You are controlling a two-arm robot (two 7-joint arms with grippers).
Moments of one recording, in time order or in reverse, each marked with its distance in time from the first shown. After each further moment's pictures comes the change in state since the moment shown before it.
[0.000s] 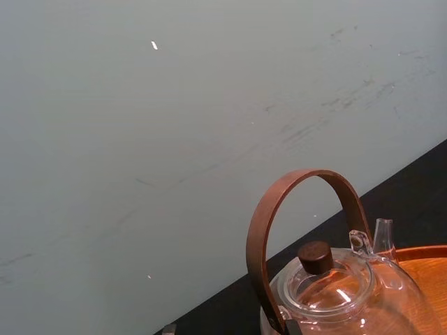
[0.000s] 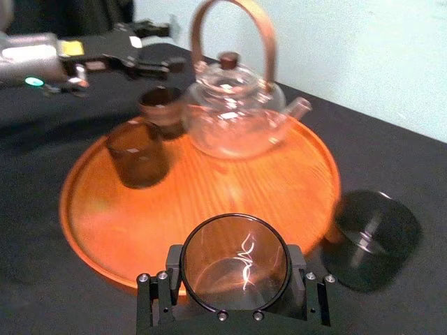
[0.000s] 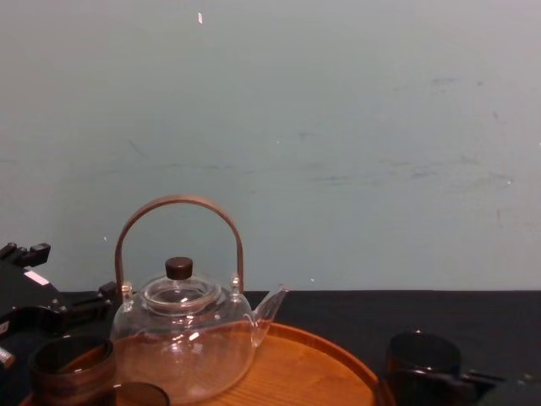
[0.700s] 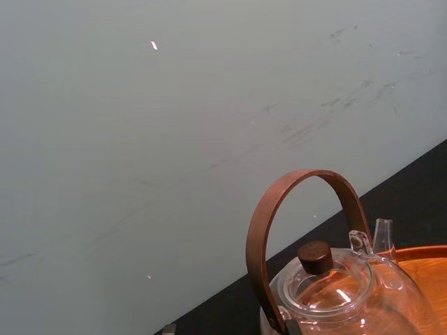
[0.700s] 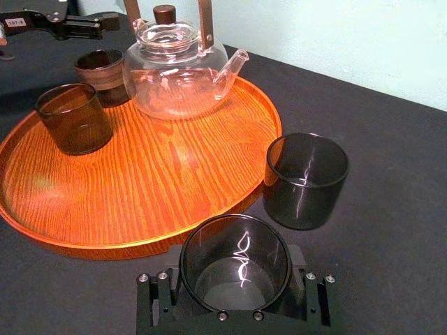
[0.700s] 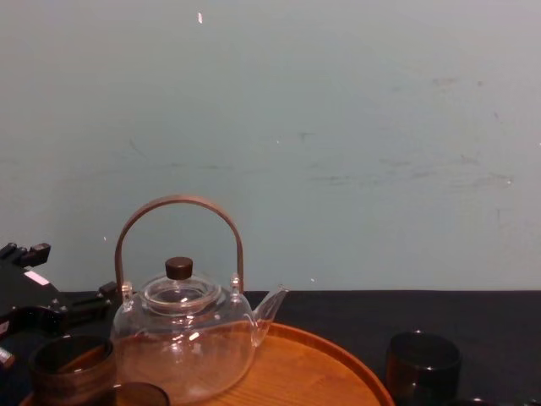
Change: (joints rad) left arm 0.000 0.000 0.000 0.000 0.000 0.000 0.000; right arm -0.036 0.007 0.053 0.047 -0.023 0.016 -0.050
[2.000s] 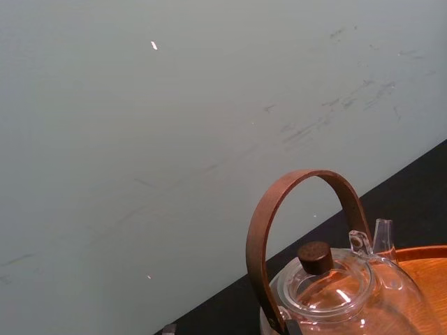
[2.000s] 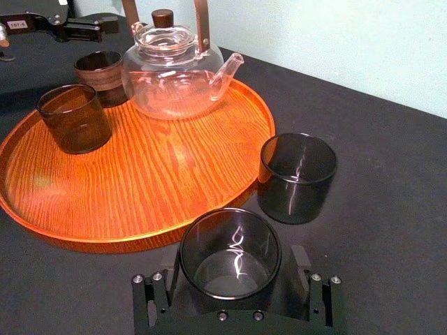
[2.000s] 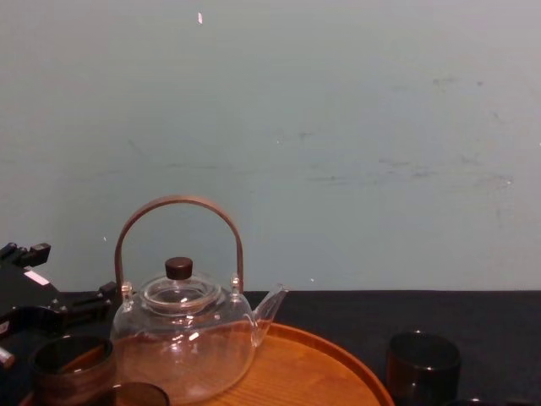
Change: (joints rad) left arm 0.000 0.000 0.000 0.000 0.000 0.000 0.000; right arm -0.046 0.023 0.033 -0.055 0.001 0.007 -0.017
